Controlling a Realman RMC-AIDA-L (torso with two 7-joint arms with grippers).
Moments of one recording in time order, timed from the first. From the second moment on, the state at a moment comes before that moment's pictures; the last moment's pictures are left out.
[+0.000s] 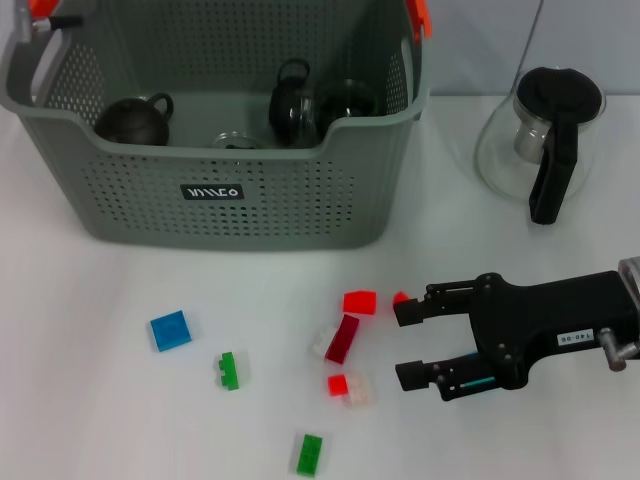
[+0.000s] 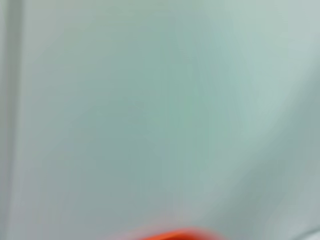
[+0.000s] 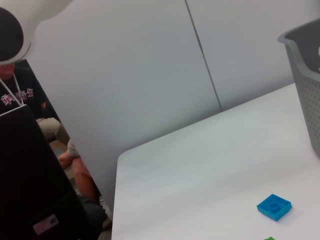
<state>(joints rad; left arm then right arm) -0.66 -2.14 0.92 1.40 2.26 1.11 -2.35 0.58 2.02 -1.09 -0.64 -1.83 -1.70 1.50</state>
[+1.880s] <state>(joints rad) -0.46 -2.17 0.80 0.84 2.12 1.64 -1.36 0.80 2.11 -1.35 -0.98 -2.62 -1.60 1.77</state>
